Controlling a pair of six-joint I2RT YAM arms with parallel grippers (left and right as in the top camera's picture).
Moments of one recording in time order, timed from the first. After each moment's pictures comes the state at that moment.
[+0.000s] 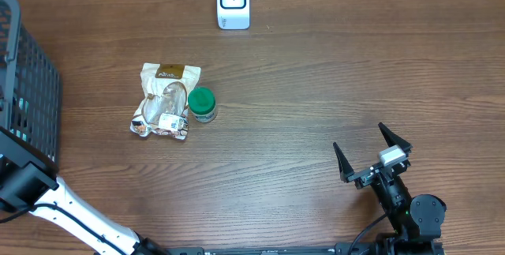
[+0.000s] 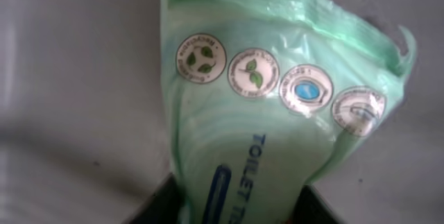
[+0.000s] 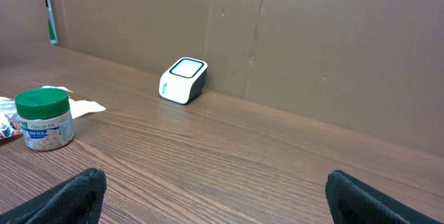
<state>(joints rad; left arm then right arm) 0.82 2.38 2.07 -1.09 -0.11 0.30 0.00 0.01 0.02 0.00 -0.39 -0.14</state>
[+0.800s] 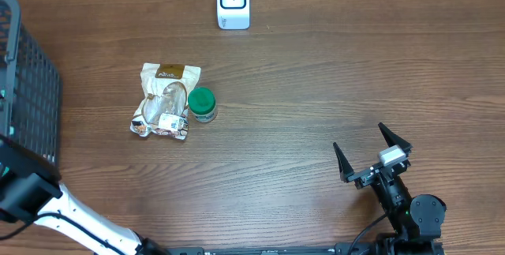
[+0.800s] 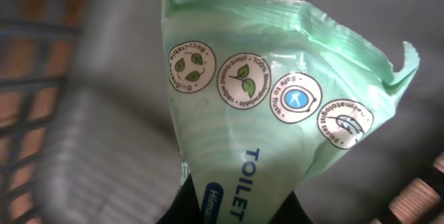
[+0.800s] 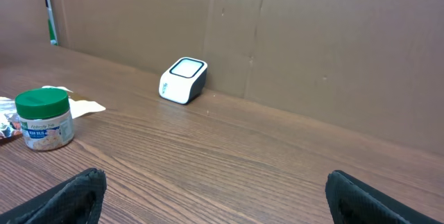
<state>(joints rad) 0.82 2.25 2.08 -1.16 -0.12 0.20 0.00 0.01 0.02 0.00 -0.39 -0.14</state>
